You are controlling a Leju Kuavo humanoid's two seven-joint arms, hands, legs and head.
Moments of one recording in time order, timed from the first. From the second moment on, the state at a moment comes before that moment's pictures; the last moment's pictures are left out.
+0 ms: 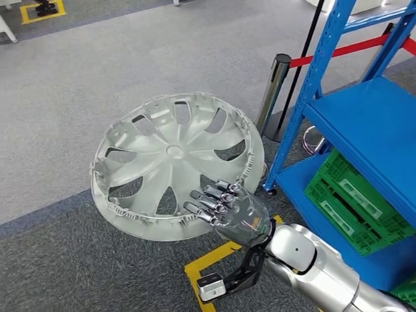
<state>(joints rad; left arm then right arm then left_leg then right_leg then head) -0.08 -0.18 1.21 -0.24 -0.75 0.07 -0.48 -0.38 -0.30 0.77 -1.69 1.37 -0.68 -0.24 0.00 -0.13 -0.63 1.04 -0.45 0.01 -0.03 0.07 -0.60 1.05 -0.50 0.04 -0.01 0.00</state>
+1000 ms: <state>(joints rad) -0.08 -0.19 1.21 -0.24 -0.78 0.08 -0.48 -0.42 -0.25 0.81 -1.64 1.35 -0.68 -0.26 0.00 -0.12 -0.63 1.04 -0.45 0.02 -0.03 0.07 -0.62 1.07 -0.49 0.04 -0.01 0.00</state>
